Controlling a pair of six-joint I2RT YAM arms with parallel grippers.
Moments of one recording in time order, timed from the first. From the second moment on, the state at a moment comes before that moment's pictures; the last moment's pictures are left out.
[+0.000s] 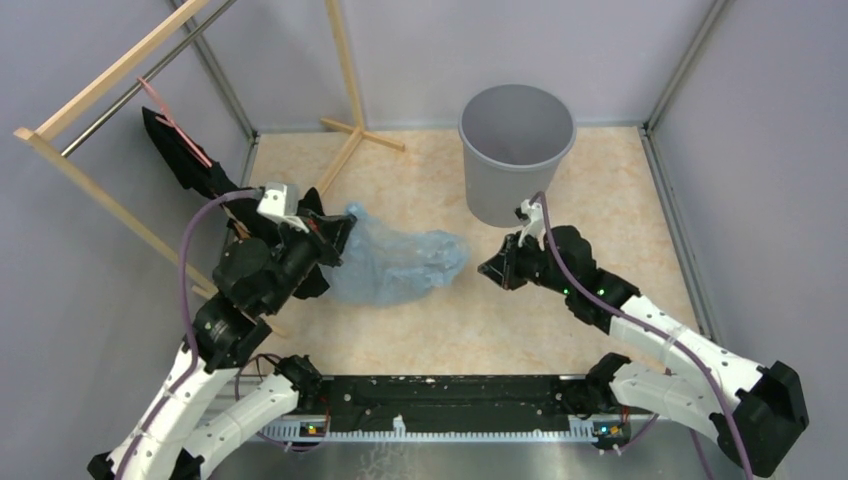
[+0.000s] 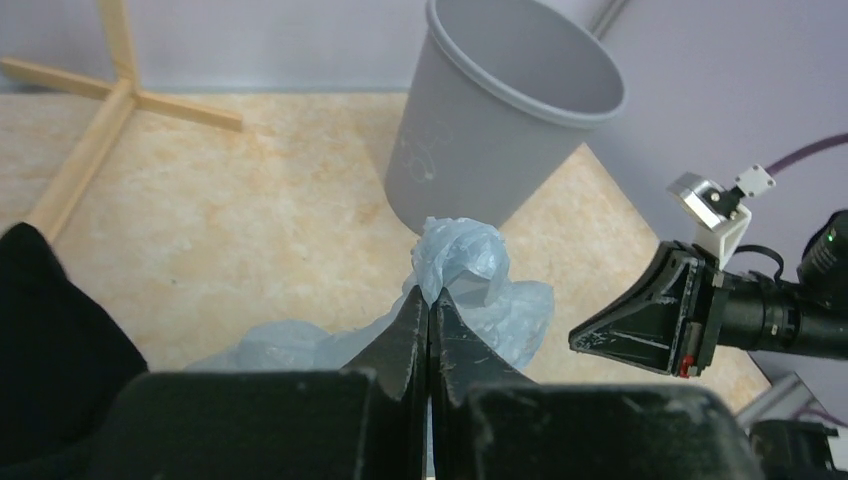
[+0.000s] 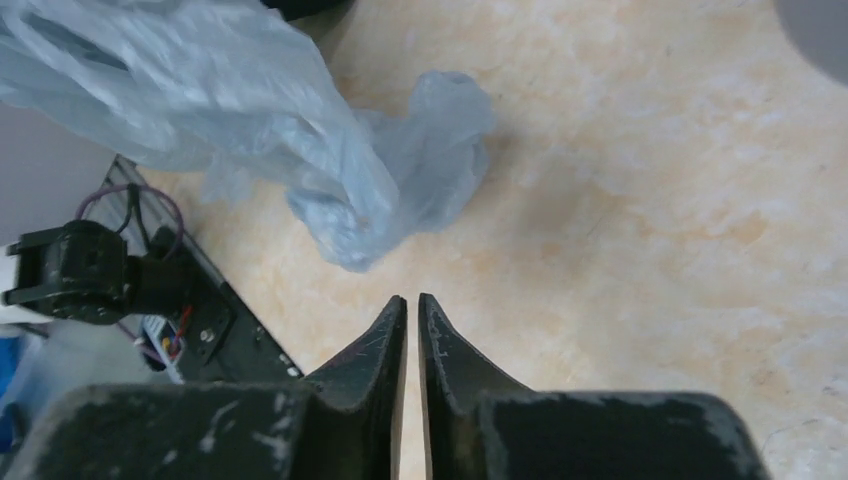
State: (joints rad) left arm -0.62 0.61 0.99 -0.41 -0.16 -0.37; right arm 0.69 0.91 0.64 -0.10 -0.16 0.47
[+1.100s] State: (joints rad) left arm -0.62 0.69 0.90 -0.33 0.07 -0.52; right arm 1.03 1.40 0.55 0.35 0.32 1.02
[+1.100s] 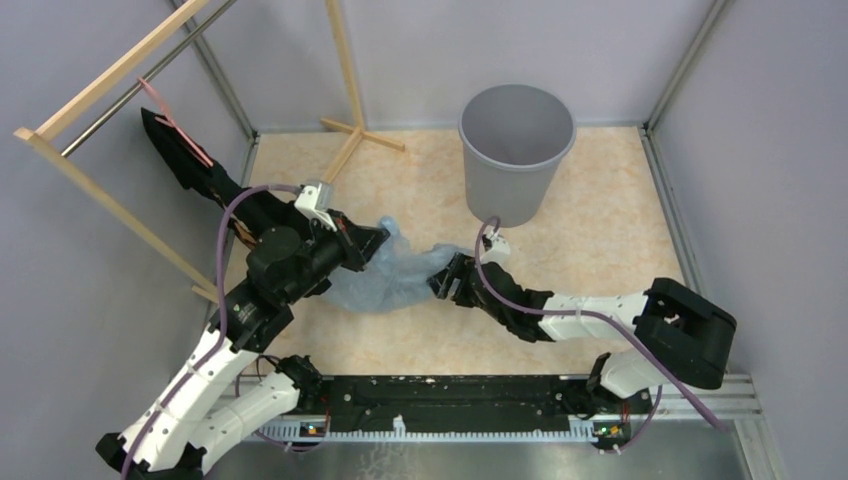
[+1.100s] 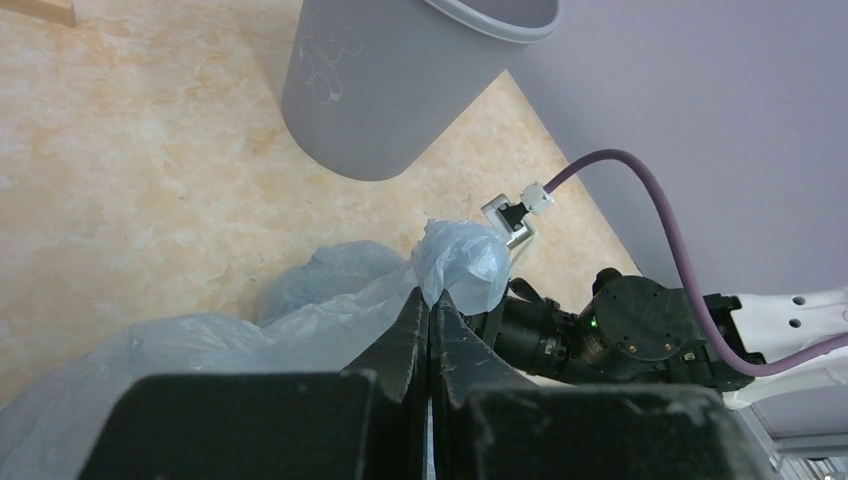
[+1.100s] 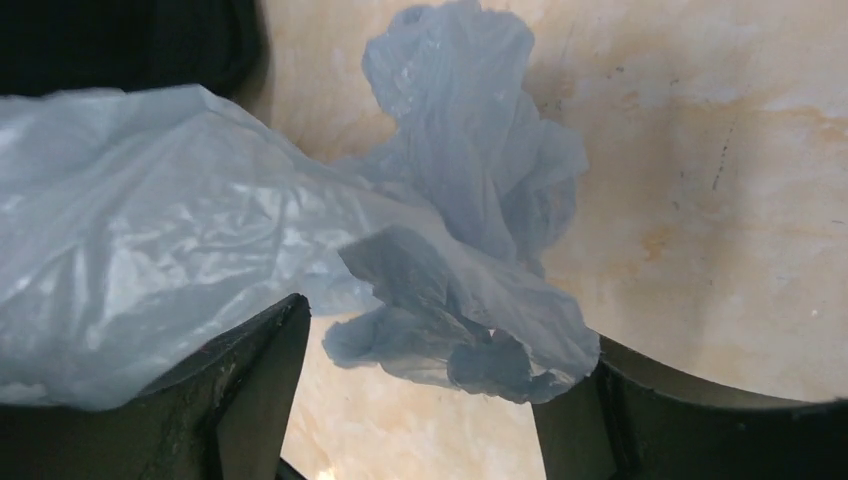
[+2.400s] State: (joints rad) left arm -0.62 0.73 0.72 -0.32 -0.03 -0.54; right arm 0.84 1.07 0.61 0.05 -0.13 0.51
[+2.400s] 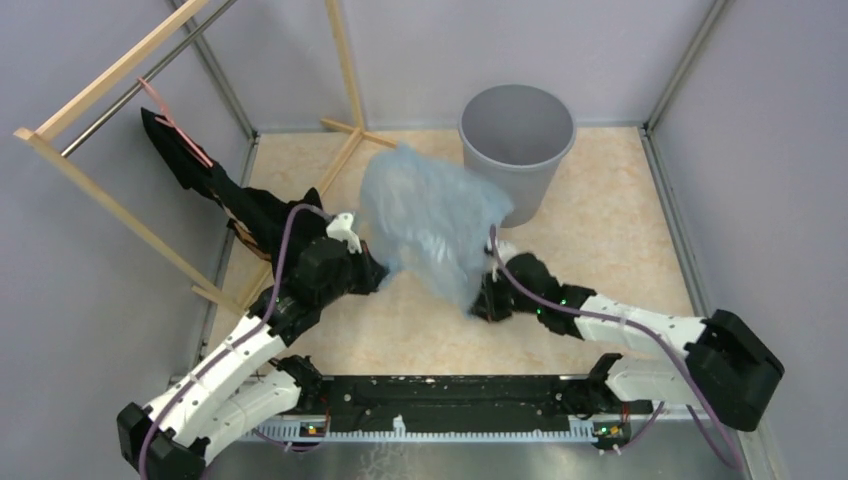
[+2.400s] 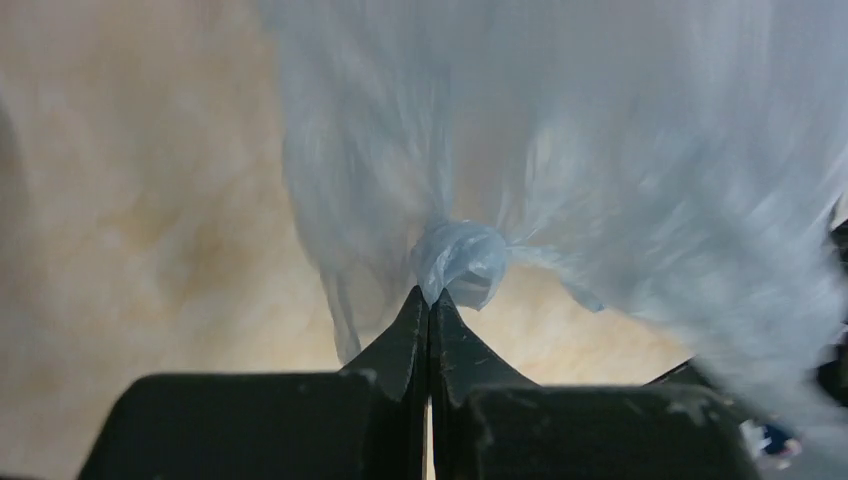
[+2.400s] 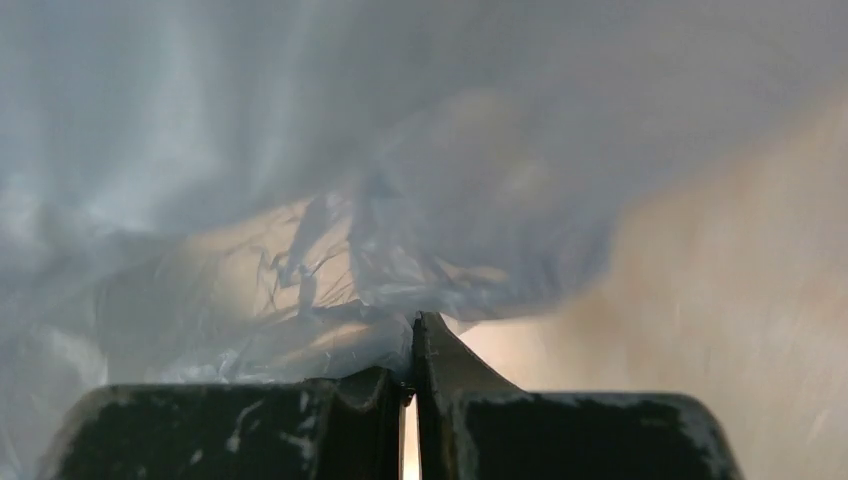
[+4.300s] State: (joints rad) left arm -0.62 0.60 1.03 -0.35 0.04 -0.46; right arm 0.84 0.84 1.05 -0.40 -0.06 0.42
